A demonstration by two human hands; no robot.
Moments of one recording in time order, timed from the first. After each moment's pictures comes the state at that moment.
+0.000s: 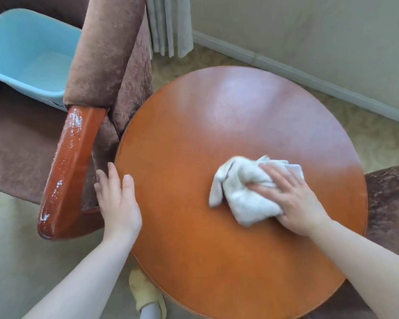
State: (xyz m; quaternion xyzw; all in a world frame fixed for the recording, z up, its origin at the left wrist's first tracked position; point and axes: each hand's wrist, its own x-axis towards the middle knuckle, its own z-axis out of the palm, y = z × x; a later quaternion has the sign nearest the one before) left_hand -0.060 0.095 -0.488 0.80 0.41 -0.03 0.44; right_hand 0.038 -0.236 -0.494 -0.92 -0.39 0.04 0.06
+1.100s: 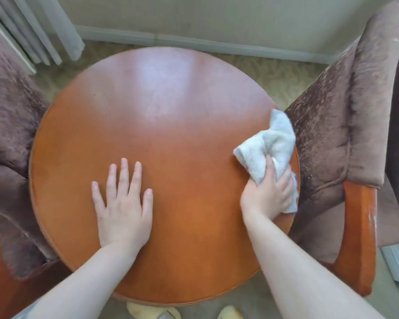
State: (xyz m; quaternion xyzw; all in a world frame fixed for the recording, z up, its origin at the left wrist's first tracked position) left_hand -0.031 0.046 -0.513 0.99 -0.05 -0.09 0.12; right_hand -0.056 -0.199 -0.508 -0.89 0.42 -0.12 0.14
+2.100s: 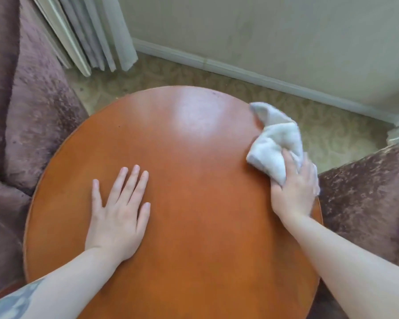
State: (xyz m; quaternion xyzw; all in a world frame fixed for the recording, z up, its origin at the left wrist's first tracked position) left_hand 0.042 0.041 -0.511 0.99 -0.03 -0.10 0.06; right_hand 0.114 -0.301 -0.509 -0.98 0.14 -0.07 0.09
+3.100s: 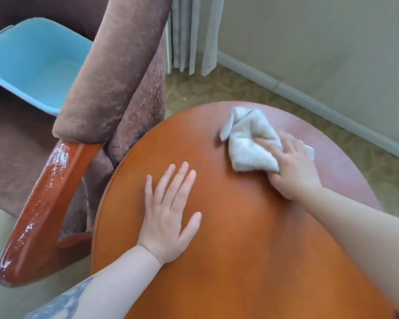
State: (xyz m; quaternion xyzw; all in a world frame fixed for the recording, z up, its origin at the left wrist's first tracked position) left_hand 0.021 0.052 -0.513 0.96 0.06 0.07 0.25; right_hand 0.217 -0.163 -0.495 -0.96 -0.28 0.05 0.09
